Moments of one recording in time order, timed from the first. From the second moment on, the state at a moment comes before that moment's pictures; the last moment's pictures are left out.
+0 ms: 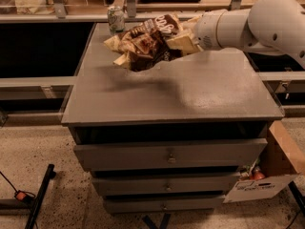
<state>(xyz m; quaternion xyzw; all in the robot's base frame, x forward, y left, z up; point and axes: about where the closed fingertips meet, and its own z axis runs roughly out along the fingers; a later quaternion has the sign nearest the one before) 0.705 -0.090 0.946 -0.44 0.69 0.12 0.56</state>
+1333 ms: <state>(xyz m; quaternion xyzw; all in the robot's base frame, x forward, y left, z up) 0.761 -0.087 0.911 -0.40 0.70 0.14 0.58</state>
